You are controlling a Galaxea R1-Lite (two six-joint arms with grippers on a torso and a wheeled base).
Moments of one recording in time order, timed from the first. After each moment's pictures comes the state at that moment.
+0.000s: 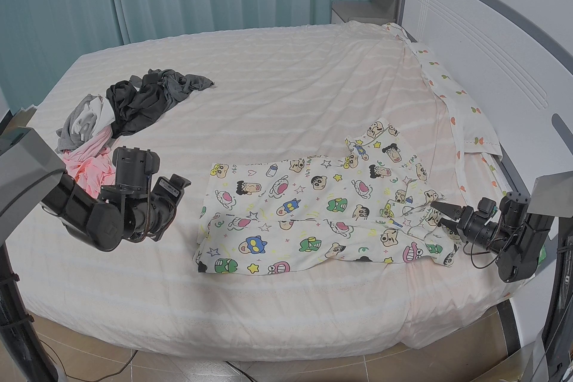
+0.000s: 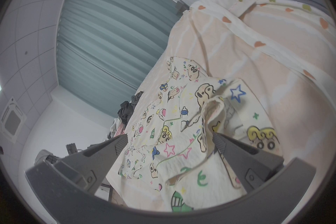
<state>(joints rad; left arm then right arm) -0.21 2.00 -0.86 -0.56 0.10 -1.14 -0.15 2.41 -0.61 -1.55 0.69 0.73</state>
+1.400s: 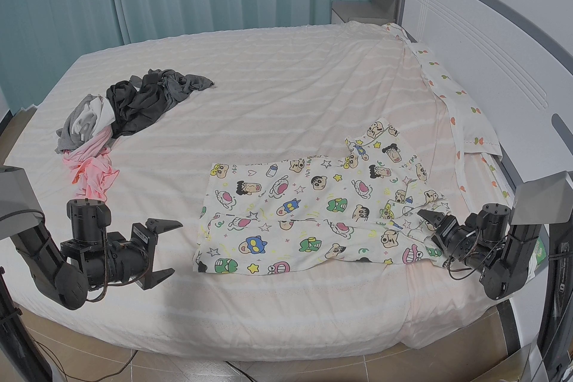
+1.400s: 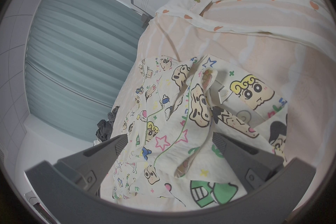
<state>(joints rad) -0.07 1.97 -0.38 -1.03 -0.41 -1.28 0.05 2.39 -0.51 -1.55 0.24 0.91</state>
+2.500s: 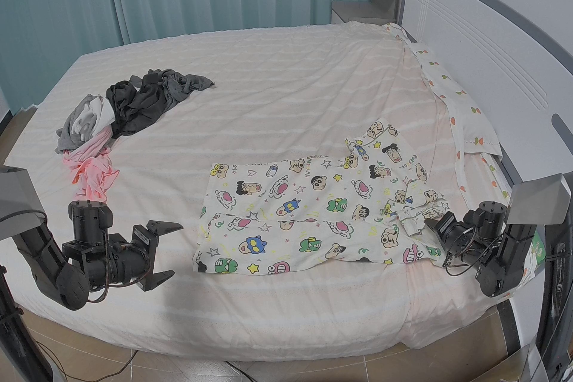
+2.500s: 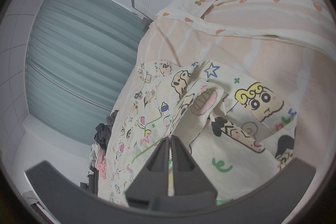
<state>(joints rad) -0.07 1.98 -0.38 -1.03 -0.40 -1.28 0.05 2.41 -0.55 -1.55 0.20 0.91</state>
